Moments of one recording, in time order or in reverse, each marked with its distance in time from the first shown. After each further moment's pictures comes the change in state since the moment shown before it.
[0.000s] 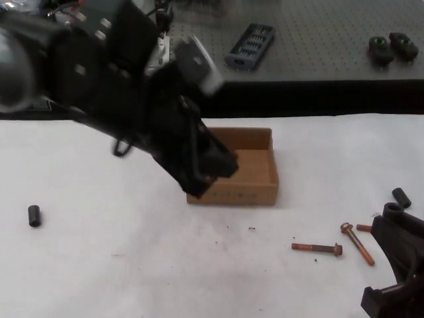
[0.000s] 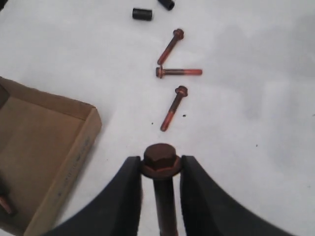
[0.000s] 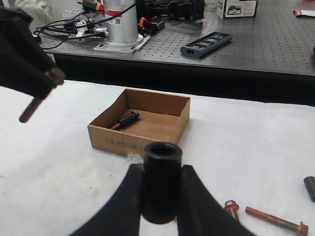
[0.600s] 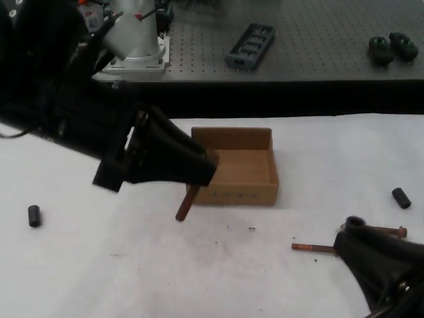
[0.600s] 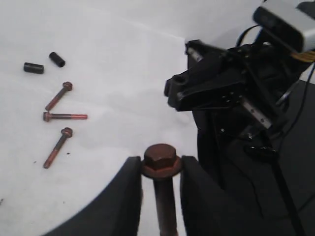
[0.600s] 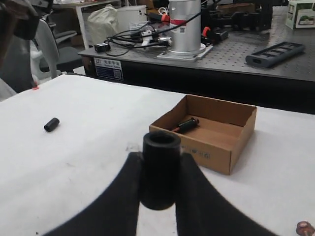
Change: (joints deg) left arm 4.6 -7.8 4.6 11.9 25.2 5.2; right arm 0.1 7.3 9.7 -25.4 -12.7 -3.9
